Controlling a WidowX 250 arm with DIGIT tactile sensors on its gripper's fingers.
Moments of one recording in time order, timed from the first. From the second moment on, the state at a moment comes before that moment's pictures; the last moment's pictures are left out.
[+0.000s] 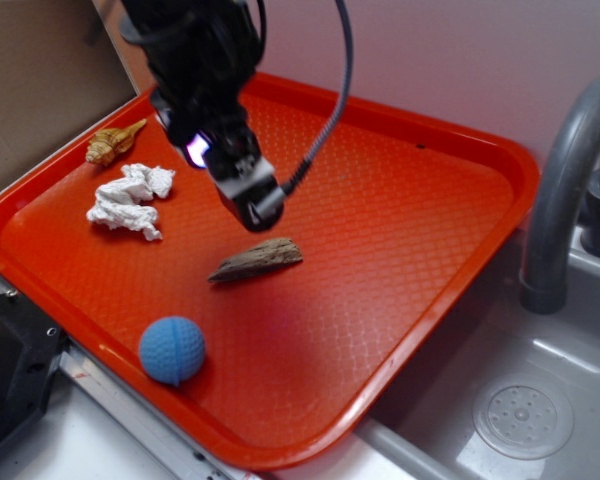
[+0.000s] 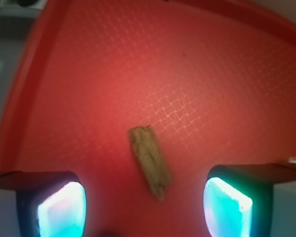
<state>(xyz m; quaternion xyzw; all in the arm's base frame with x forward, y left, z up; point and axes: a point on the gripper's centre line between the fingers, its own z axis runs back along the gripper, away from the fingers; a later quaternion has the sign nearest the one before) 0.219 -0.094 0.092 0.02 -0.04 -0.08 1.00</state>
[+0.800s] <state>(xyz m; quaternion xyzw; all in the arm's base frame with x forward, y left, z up) 0.216 -0.093 0.021 0.00 0.01 -0.14 0.99</state>
